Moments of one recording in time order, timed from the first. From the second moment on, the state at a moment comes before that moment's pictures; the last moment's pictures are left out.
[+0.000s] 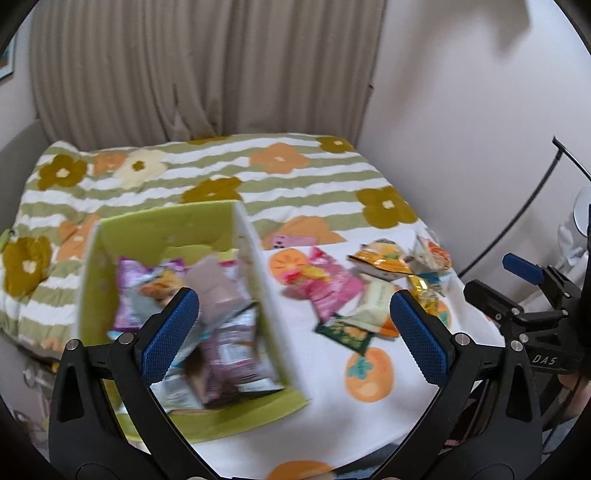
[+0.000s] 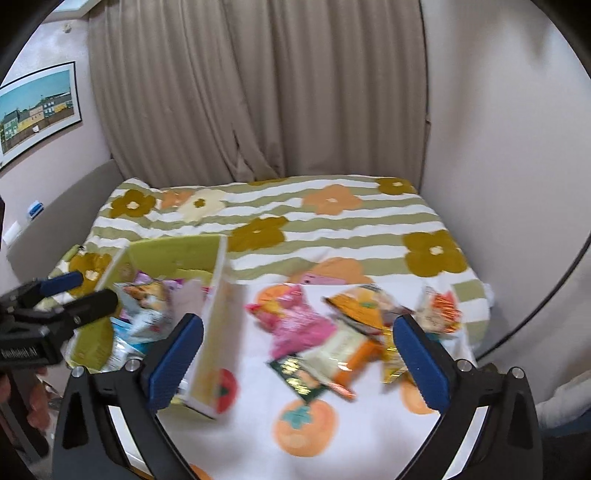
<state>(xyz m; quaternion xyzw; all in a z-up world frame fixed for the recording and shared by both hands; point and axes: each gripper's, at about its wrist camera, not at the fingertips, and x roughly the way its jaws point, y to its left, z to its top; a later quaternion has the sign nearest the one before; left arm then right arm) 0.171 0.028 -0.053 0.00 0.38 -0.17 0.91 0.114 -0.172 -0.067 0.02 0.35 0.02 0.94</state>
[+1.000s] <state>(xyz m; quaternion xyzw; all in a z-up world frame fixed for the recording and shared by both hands) 0.245 -0.167 -0.242 0.10 0.49 -0.24 0.83 0.193 -0.322 -0.215 0.16 0.50 0.05 0.85</state>
